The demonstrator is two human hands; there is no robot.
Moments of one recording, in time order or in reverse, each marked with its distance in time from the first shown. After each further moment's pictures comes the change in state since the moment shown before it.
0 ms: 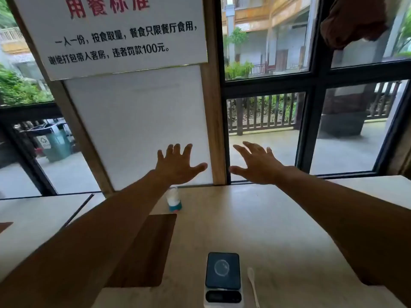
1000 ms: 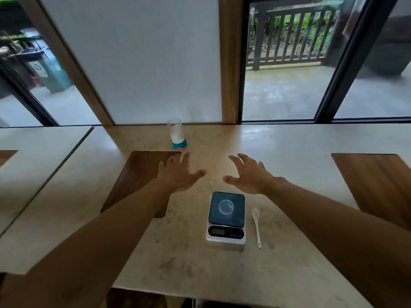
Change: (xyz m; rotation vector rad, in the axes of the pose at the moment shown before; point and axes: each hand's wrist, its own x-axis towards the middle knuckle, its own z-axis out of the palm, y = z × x) left_hand -0.080 -0.030 0.204 -0.078 -0.376 -0.140; right_hand -0.053 -0.018 0.220 0.151 -0.376 0.051
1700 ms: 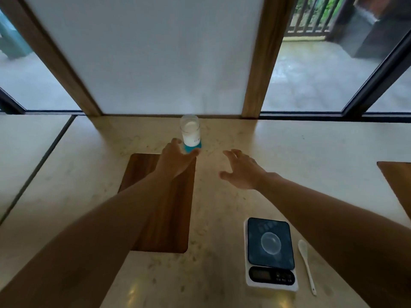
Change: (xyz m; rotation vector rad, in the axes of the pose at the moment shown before) left_hand 0.190 -0.135 0.021 -0.610 0.163 -0.138; right_hand 0.196 -0.082 0.050 0.023 -0.089 0.089
